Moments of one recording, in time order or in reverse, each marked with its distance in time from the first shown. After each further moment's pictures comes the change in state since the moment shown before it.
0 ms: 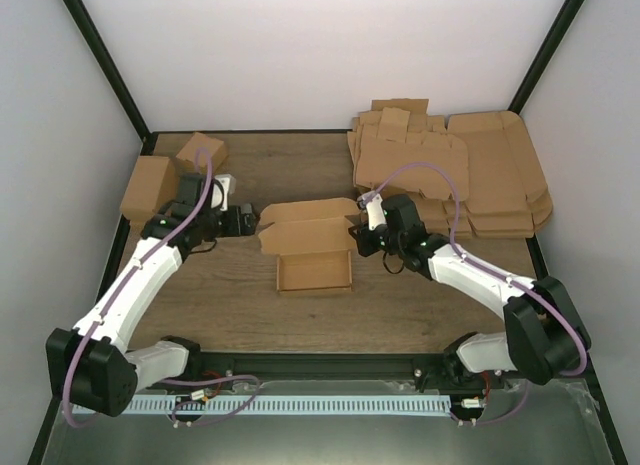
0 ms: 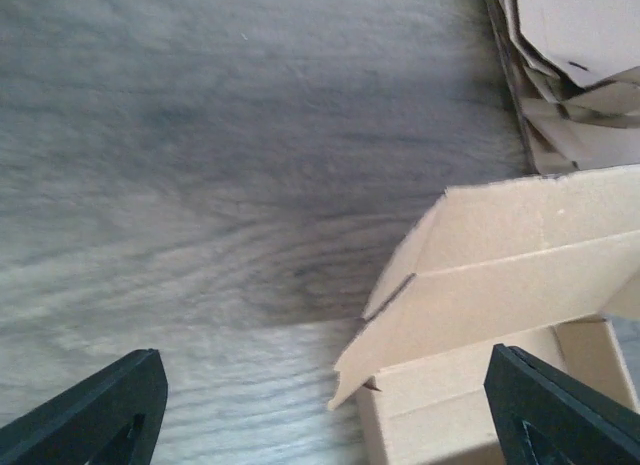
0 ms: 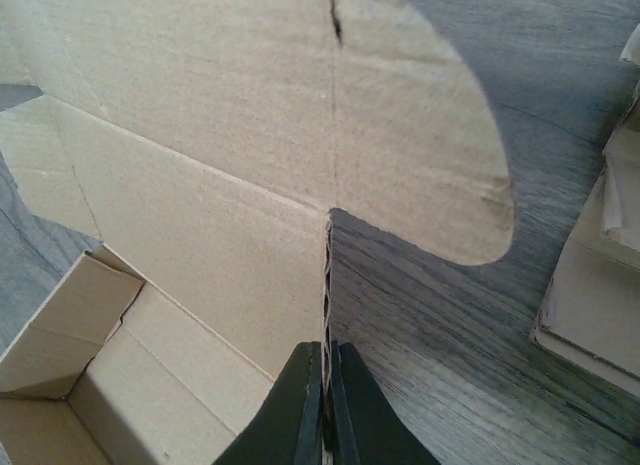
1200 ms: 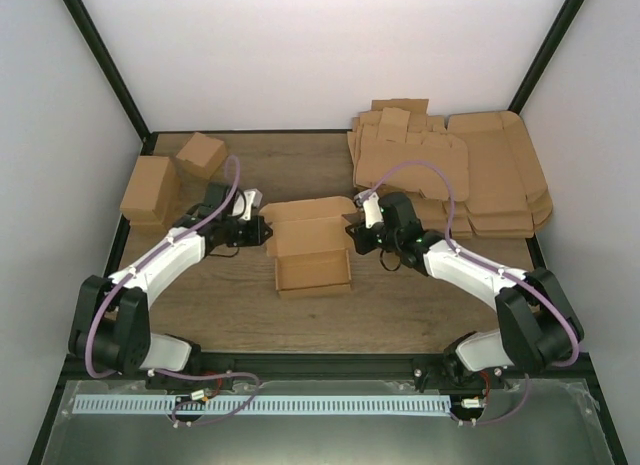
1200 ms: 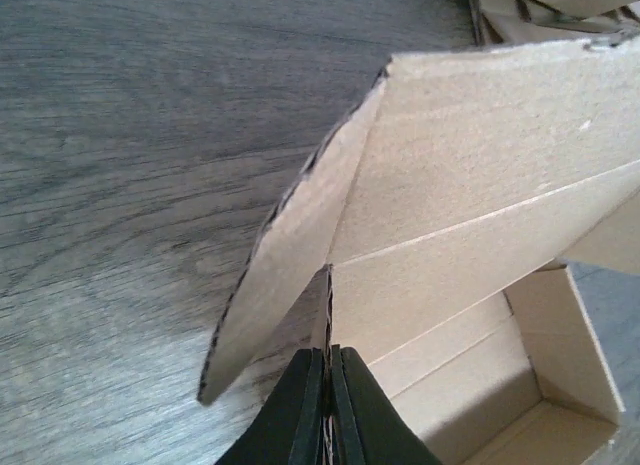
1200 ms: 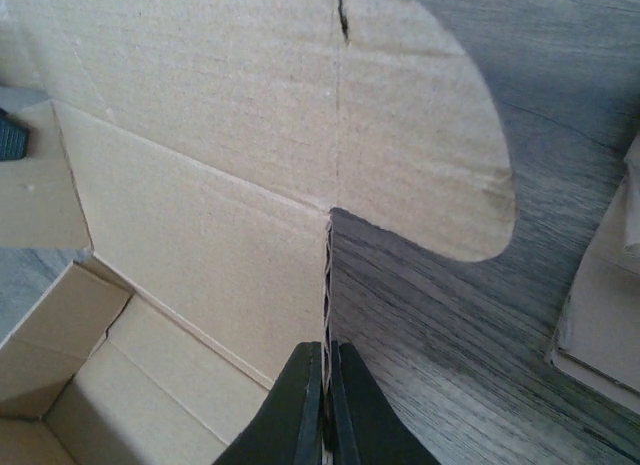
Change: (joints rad) left arm -0.035 0.222 -0.143 0.258 0.272 -0.061; right arm -0.003 0.056 0.023 0.027 -0.023 -0.011
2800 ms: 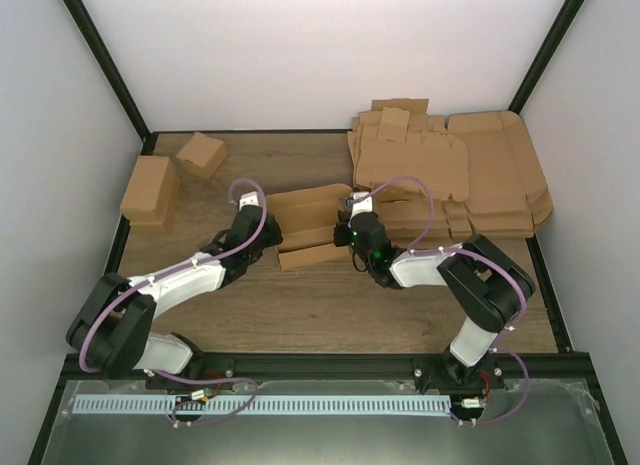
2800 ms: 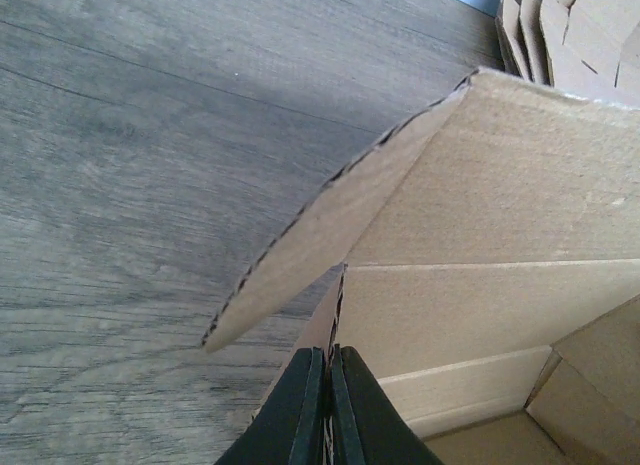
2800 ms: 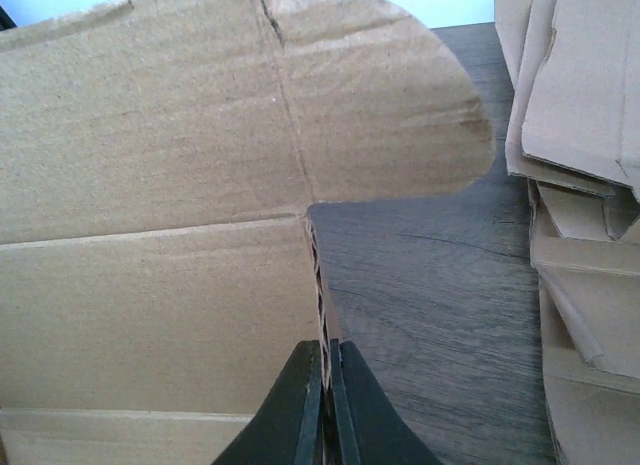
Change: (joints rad) left arm -0.274 -0.006 -0.206 0.504 -0.654 -0.350; right arm 0.177 0.305 -0.087 0.664 0.546 0.217
